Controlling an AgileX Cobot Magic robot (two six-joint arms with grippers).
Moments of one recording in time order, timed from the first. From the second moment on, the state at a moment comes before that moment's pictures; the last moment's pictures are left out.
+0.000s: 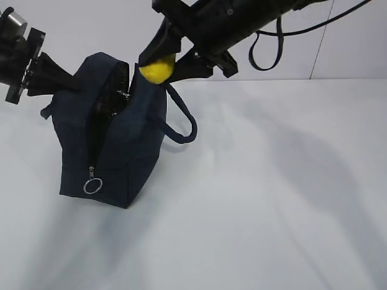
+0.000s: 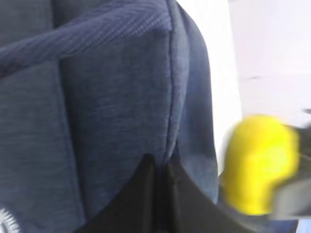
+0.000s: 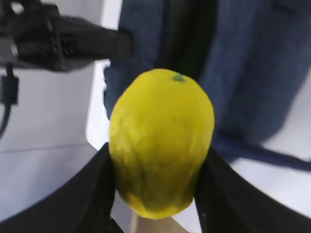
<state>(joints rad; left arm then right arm) 0.11 1.99 -1.46 -1.12 1.19 0.60 0.38 1.95 -1.76 0.86 1.00 -0.08</state>
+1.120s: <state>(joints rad) 0.05 1.99 -1.46 -1.21 1.19 0.62 0.41 2.22 -1.76 1.27 0.81 -0.33</state>
